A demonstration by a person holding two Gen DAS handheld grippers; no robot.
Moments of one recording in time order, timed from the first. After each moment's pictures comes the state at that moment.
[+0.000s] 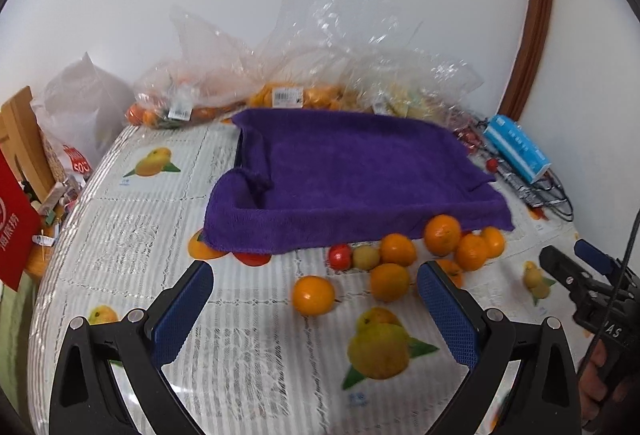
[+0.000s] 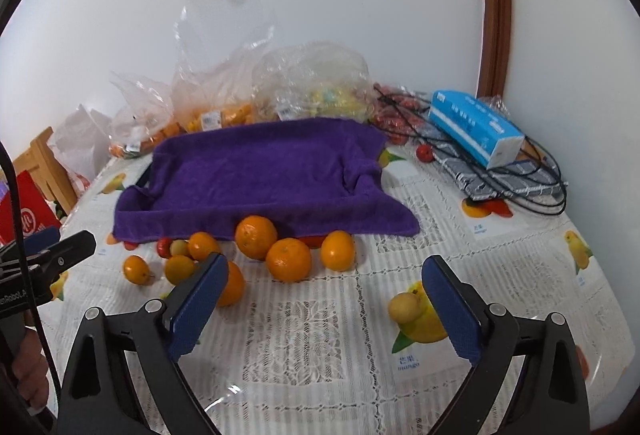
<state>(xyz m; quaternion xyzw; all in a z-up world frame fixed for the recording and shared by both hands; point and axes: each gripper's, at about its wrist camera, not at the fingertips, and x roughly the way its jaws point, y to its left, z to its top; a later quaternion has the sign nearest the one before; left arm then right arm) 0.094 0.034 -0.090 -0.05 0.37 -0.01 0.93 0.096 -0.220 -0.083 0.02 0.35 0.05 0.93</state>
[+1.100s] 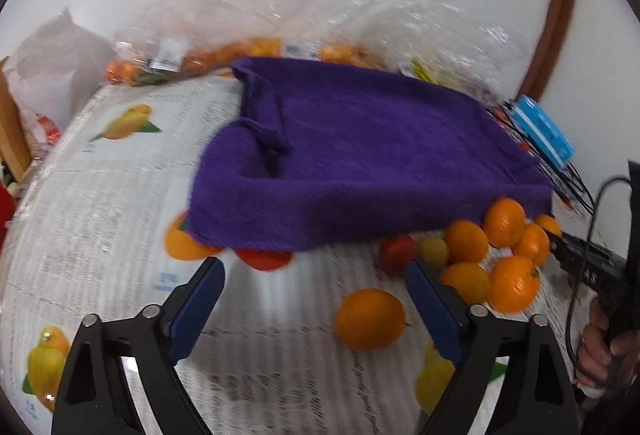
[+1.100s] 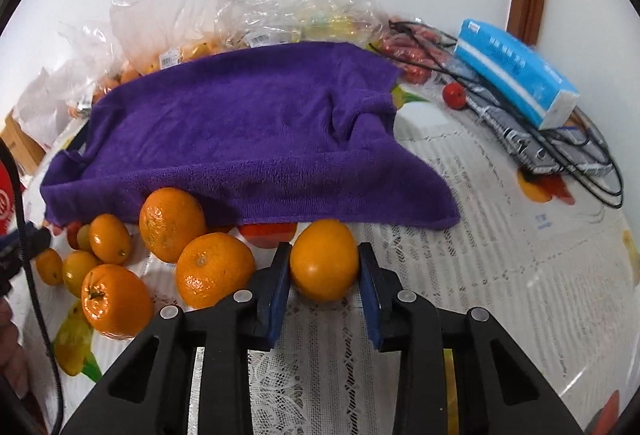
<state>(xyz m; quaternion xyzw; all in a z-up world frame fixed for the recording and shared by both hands) 0.142 0.057 -0.151 -0.07 0.41 -0.04 0.91 0.183 -0.224 -0.159 0.02 0.43 0.06 0.90</state>
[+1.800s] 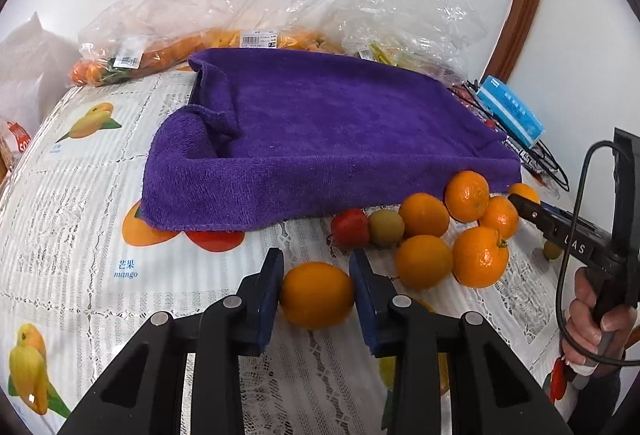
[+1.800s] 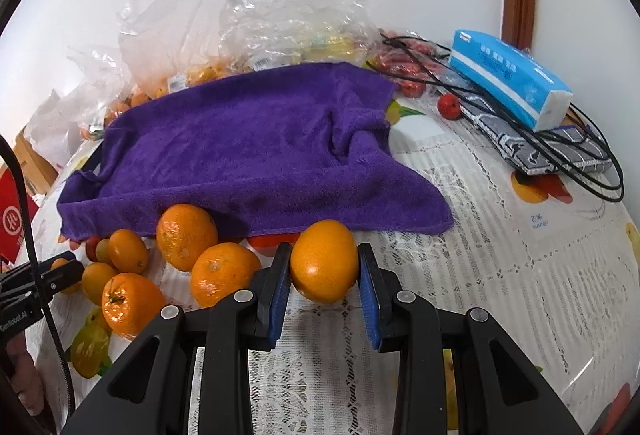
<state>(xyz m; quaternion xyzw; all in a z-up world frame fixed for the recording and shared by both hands) 0.135 0.045 -0.151 -0.06 0.41 -0.09 0.90 0.172 -0.228 -0.149 0.03 0.40 0.07 0.91</state>
